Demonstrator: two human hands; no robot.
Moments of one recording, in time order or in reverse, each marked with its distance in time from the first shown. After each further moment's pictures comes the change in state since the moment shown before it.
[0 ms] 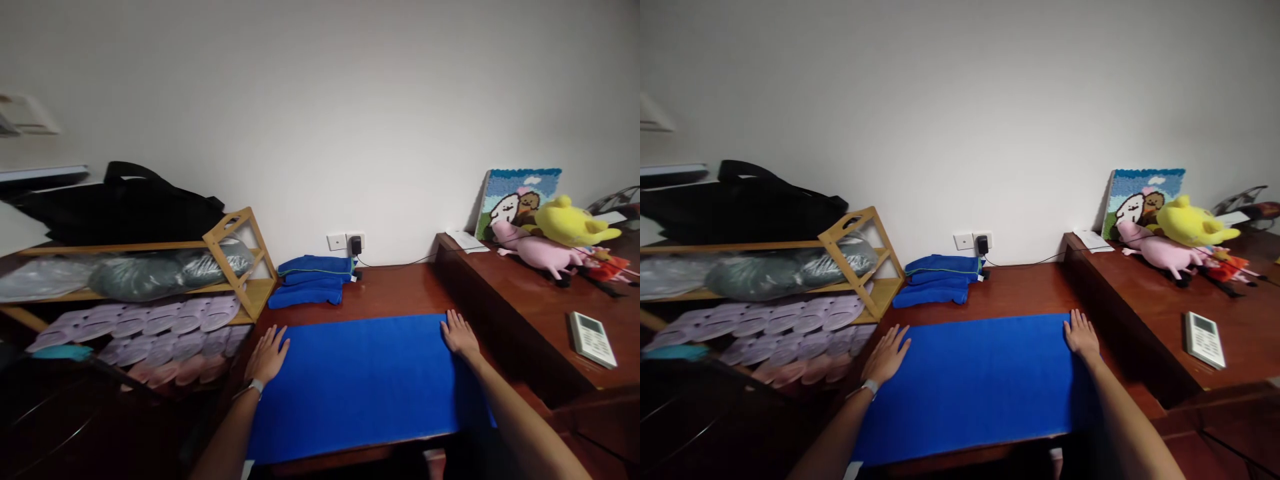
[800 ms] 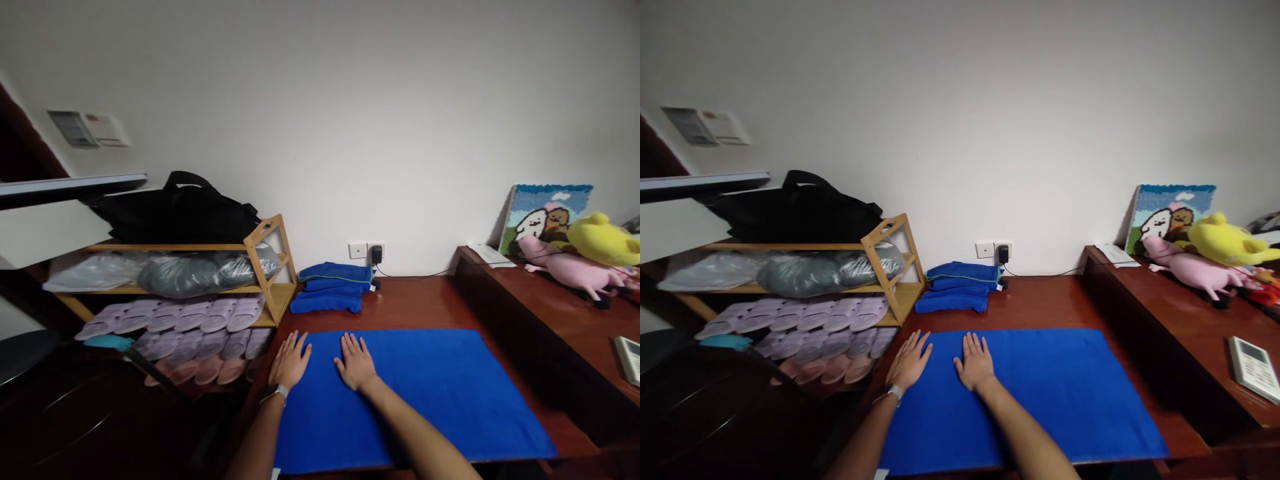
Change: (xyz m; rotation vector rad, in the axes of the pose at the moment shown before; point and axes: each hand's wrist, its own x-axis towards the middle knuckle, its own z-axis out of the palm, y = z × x) left_hand -0.010 0.008 -0.009 -0.041 0.029 -0.037; right_hand -0.142 -0.352 0.004 0.274 -0.115 -0.774
